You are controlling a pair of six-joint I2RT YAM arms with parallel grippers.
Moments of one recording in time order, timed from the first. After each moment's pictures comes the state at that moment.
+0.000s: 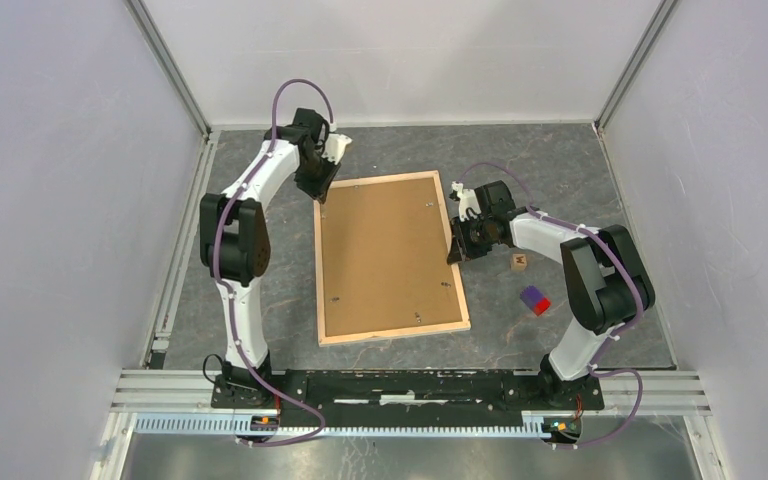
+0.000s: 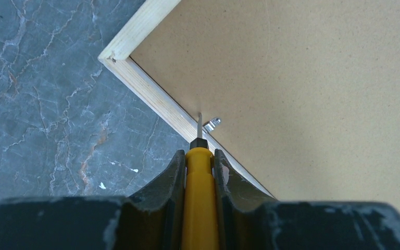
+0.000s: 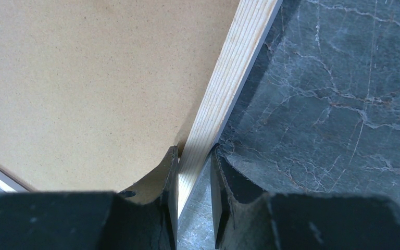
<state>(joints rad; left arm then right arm) -0.22 2.12 1.85 -0.94 0.12 0.38 0.34 1.73 0.96 -0.30 -0.39 0.05</state>
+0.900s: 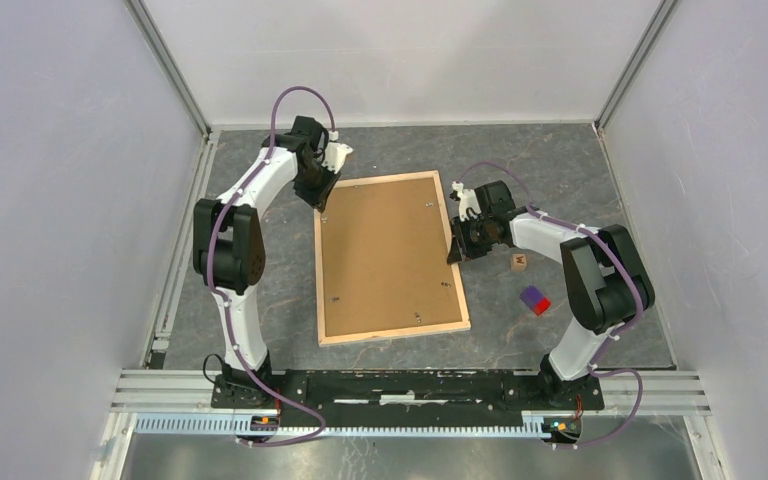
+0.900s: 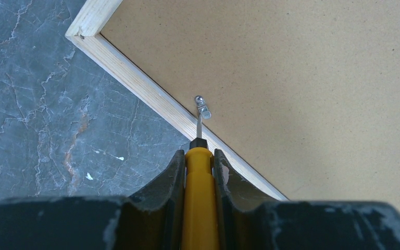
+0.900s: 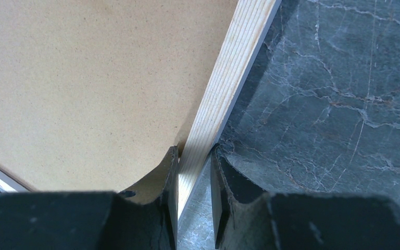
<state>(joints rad) -0.23 2.03 1.71 -0.92 0.14 0.41 0.34 1.73 0.96 -0.30 -0.39 0.06</state>
